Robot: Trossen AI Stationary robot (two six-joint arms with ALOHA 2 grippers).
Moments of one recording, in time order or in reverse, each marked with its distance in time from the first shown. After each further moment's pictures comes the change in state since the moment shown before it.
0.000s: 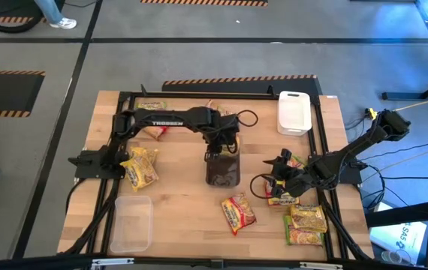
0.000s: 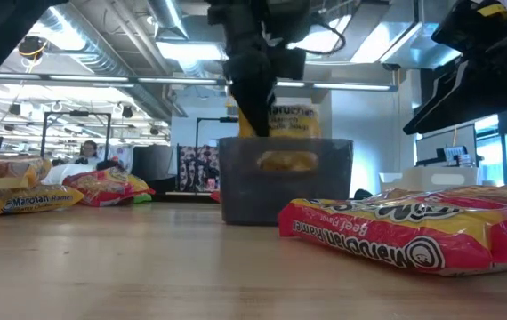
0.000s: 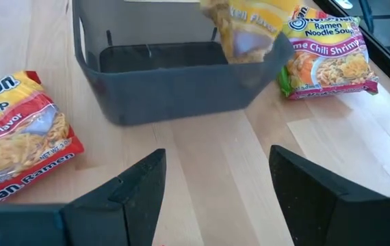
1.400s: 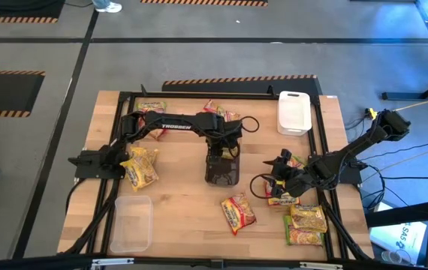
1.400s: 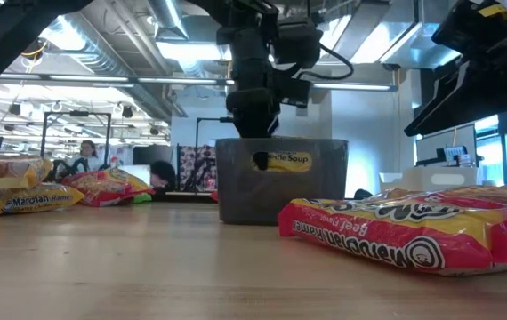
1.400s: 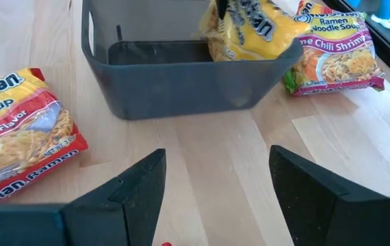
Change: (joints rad) left arm -0.008 0.086 -0.002 0.027 -0.061 0.022; right arm 0.000 0.001 0.000 -0.004 -0.017 0.006
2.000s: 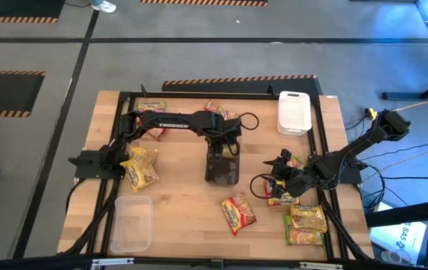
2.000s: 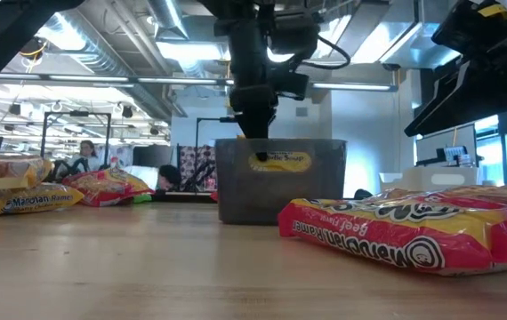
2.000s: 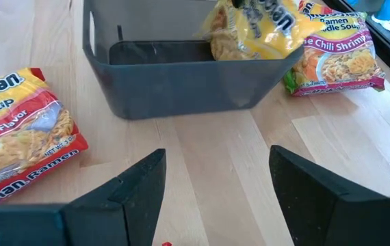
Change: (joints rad) left arm 0.002 -0.030 0.001 -0.002 -0.089 -0.054; right arm 0.000 0.000 0.000 0.000 0.000 0.000
